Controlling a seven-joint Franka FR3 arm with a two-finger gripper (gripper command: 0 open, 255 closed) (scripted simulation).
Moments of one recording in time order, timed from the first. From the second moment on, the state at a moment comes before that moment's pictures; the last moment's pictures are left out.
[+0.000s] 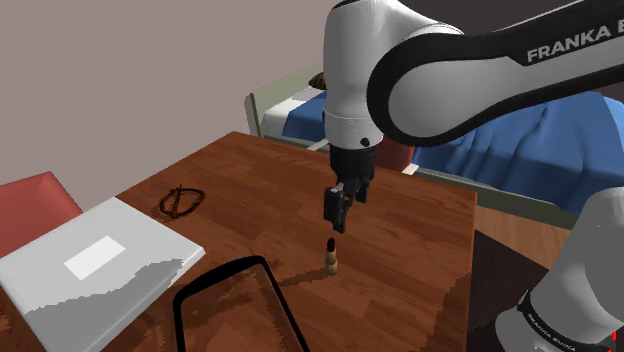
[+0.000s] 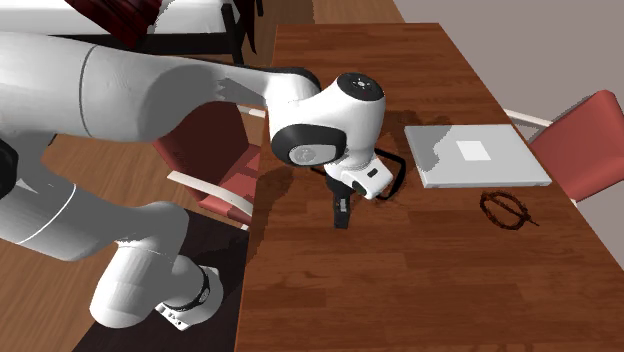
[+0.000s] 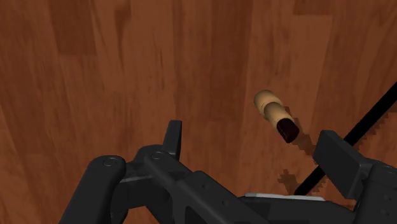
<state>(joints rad) 0.25 -0.41 0.36 -2.34 0.16 1.93 0.20</state>
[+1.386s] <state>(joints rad) 0.28 -0.28 0.44 -2.35 0.14 2.08 0.24</state>
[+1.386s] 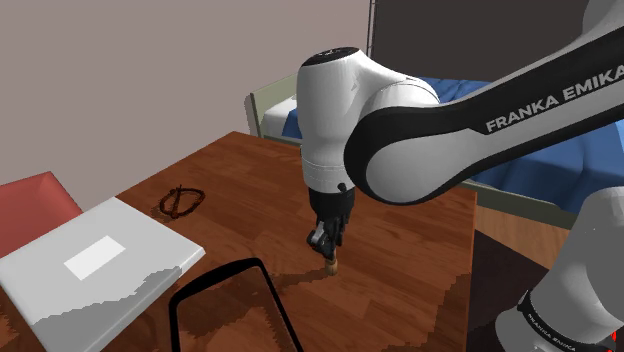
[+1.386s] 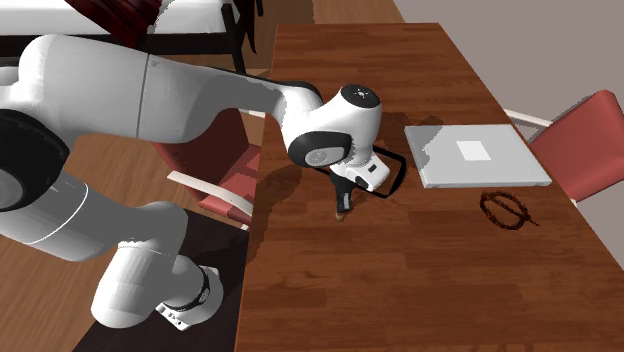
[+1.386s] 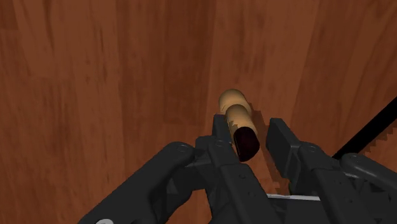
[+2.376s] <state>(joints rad) 0.28 -0.31 0.43 -2.29 0.15 1.99 0.24</state>
